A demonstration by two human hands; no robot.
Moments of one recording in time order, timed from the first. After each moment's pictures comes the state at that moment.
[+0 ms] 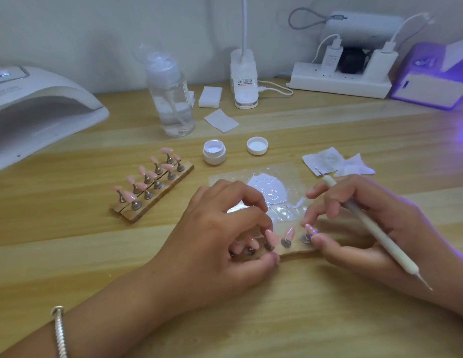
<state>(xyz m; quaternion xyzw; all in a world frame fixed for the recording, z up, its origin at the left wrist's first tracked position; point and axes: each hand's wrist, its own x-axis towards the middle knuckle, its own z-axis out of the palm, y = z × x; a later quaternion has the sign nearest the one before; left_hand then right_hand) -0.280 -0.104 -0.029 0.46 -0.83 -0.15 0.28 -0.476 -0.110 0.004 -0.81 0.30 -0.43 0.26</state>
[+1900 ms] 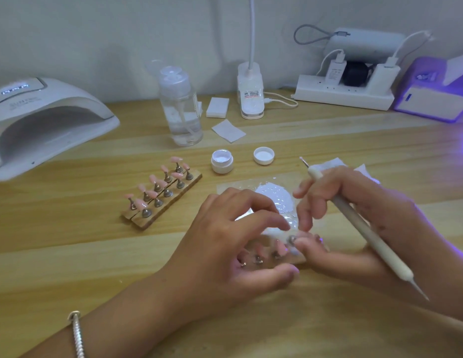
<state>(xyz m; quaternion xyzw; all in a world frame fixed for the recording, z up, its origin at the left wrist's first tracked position) -0.281 -0.105 -0.027 0.45 -0.82 -0.13 0.32 -0.477 -0.145 0.011 -0.77 0.44 -0.24 0.40</state>
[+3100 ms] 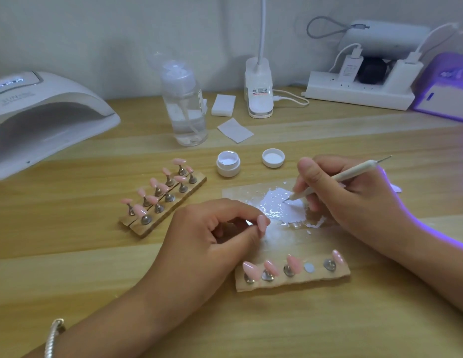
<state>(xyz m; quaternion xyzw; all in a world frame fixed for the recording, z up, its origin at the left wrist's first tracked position) -0.265 -0.115 -0.034 0.51 -0.66 -0.35 0.43 -0.471 -0.193 -0.036 -0.71 0.41 -0.44 0.37</state>
